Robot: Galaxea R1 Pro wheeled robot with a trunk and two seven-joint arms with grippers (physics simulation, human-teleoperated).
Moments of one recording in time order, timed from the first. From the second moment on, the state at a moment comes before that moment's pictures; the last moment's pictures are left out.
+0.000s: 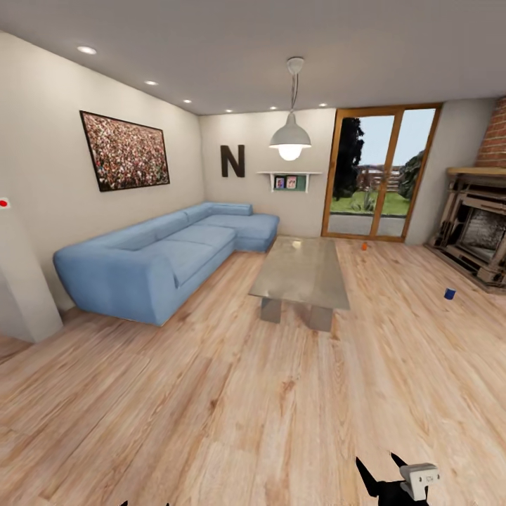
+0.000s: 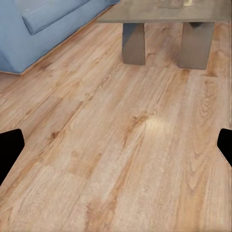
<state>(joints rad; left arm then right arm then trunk) 0.15 0.04 0.00 -0.99 0.05 -0.27 -0.09 0.05 -0.04 -0.38 -1.07 -0.03 -0.21 0.56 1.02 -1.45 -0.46</state>
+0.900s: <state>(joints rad) 0.12 0.05 0.00 -0.94 0.04 -0.27 -0.09 0.05 -0.04 -0.38 -1.06 -0.02 -0.22 0.56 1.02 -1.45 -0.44</state>
